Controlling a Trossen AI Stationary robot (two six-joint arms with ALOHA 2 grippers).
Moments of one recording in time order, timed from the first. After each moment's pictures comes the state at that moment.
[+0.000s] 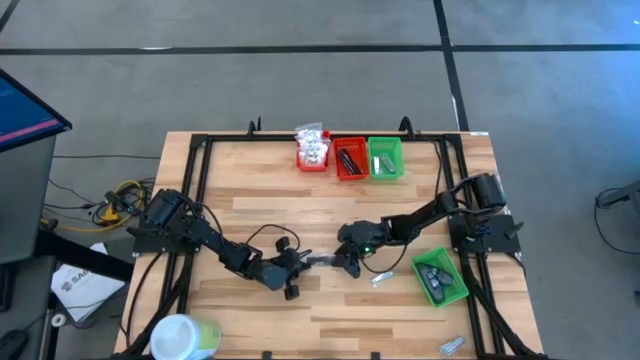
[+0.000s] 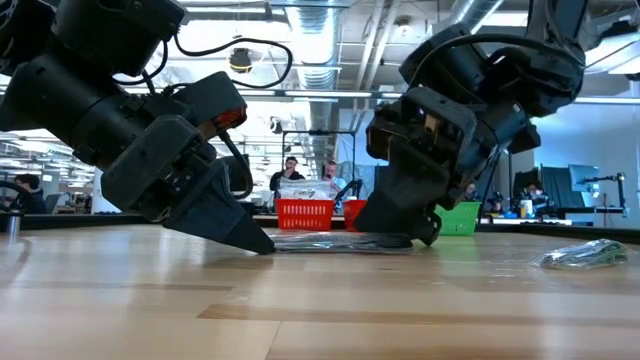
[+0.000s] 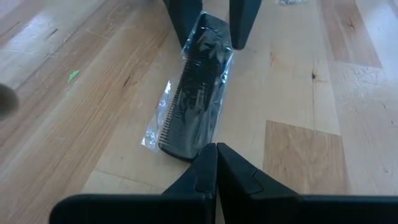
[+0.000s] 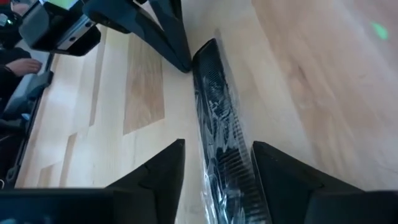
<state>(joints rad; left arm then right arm) -0.46 1.91 0.66 0.52 -0.55 -0.48 0.16 1.90 0.70 0.54 -0.16 0.59</state>
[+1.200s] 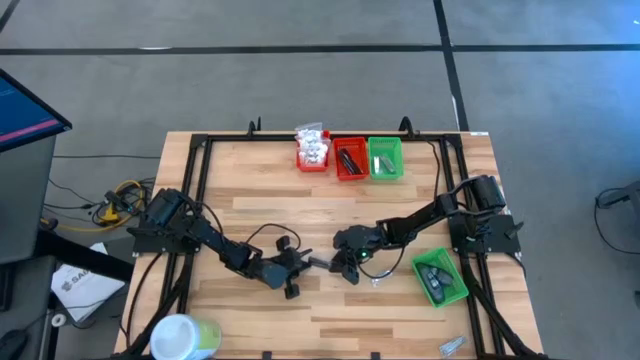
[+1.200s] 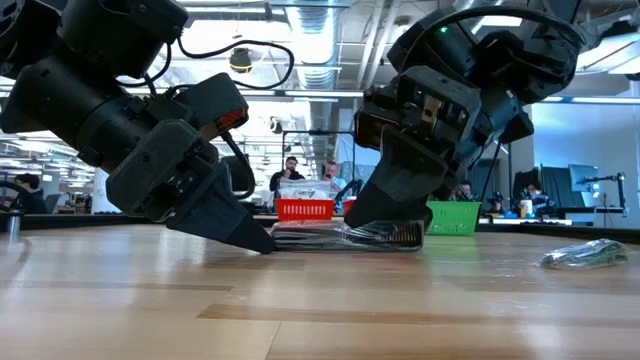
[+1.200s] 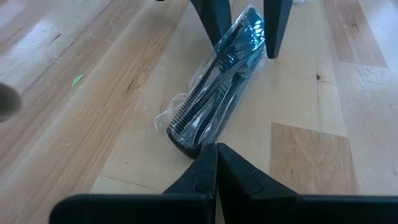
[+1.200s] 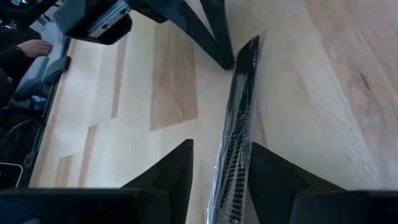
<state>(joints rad) -0.44 1.91 0.66 0.55 -0.55 -0.45 0.18 1.91 0.78 0.47 -0.19 0.55</state>
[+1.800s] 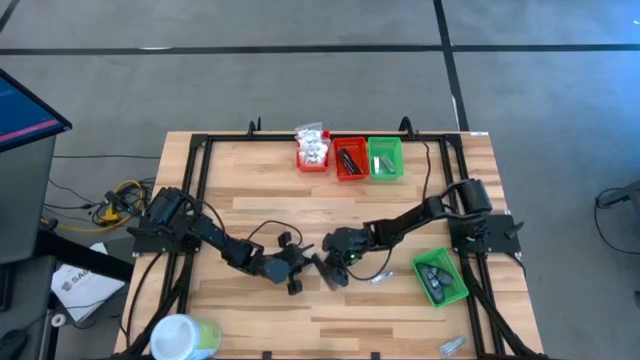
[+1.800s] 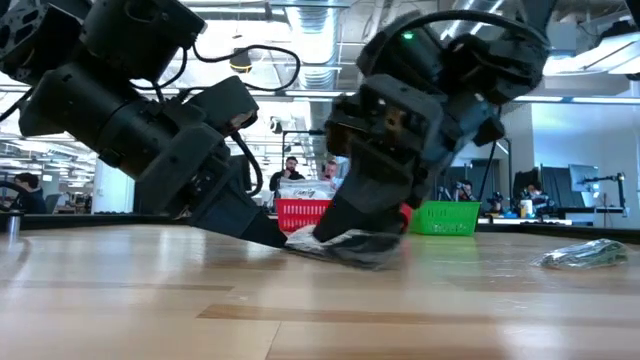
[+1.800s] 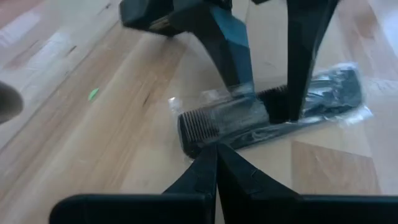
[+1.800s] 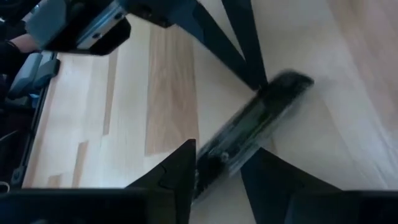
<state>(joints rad) -0.42 1.92 0.66 0.58 -0.55 -0.41 0.18 2.03 0.91 0.37 -0.22 0.55</state>
